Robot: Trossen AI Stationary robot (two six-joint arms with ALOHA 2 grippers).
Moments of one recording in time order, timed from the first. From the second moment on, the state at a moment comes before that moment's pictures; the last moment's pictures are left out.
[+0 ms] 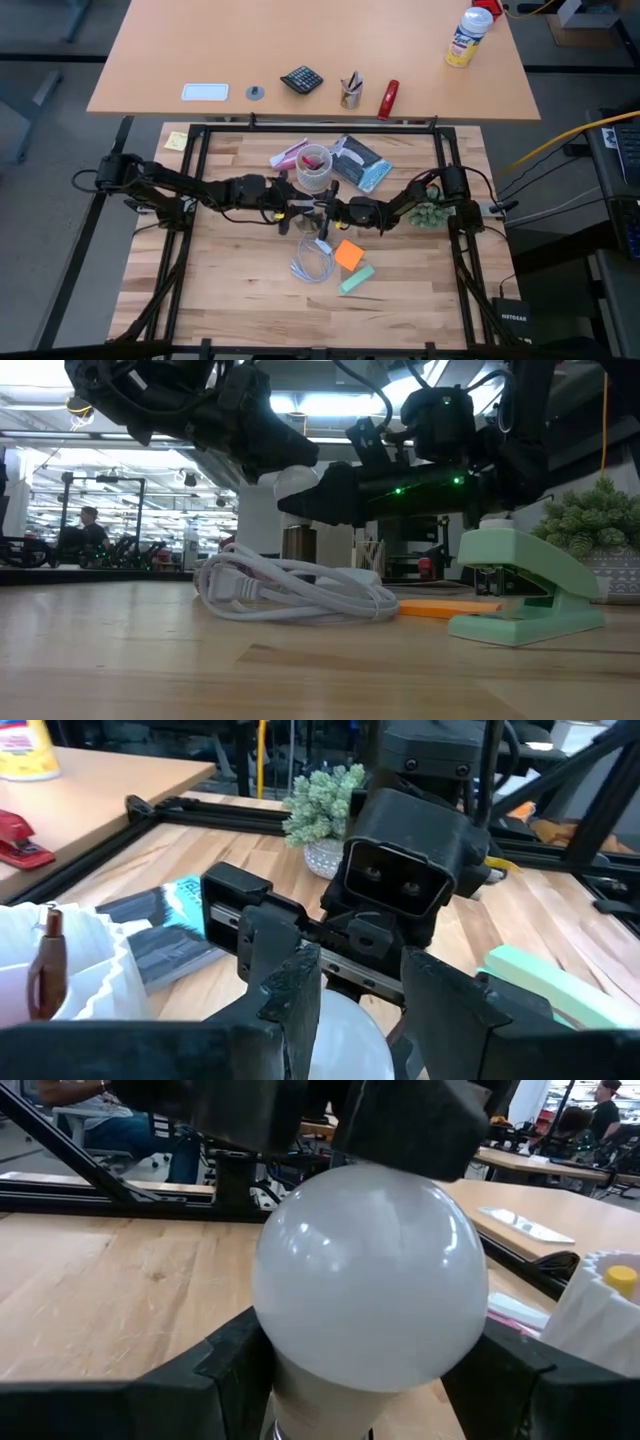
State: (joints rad) left arm 0.01 1.47 0.58 0.61 -0.05 -0.10; right arm 0.02 2.09 0.79 1.24 0.27 -0.13
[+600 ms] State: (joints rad) left arm 0.06 1.41 0.58 0.63 -0.09 -0.10; right arm 0.02 2.09 0.79 1.24 0.25 -0.13
